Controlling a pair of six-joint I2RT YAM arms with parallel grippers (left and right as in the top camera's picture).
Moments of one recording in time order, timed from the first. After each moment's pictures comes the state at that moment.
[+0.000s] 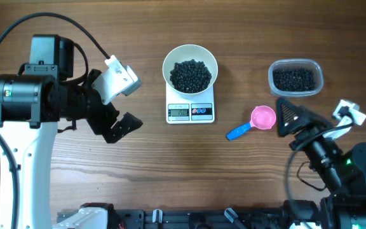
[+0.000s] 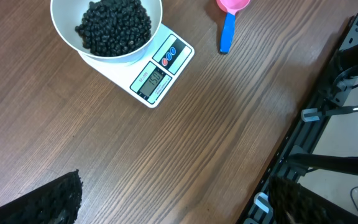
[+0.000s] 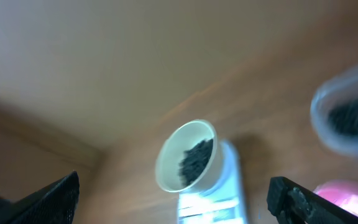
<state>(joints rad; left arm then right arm) -0.06 1.37 1.69 -1.59 0.51 0.81 -0.04 0.47 0.72 -0.47 -0.38 0.61</state>
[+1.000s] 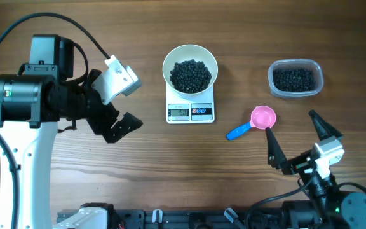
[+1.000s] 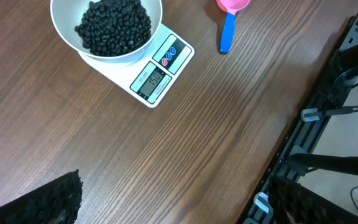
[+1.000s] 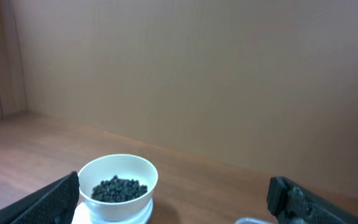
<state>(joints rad) -0.06 1.37 1.69 -1.59 0.51 0.81 0.02 0.07 0.43 -0.24 -0.34 -0.06</state>
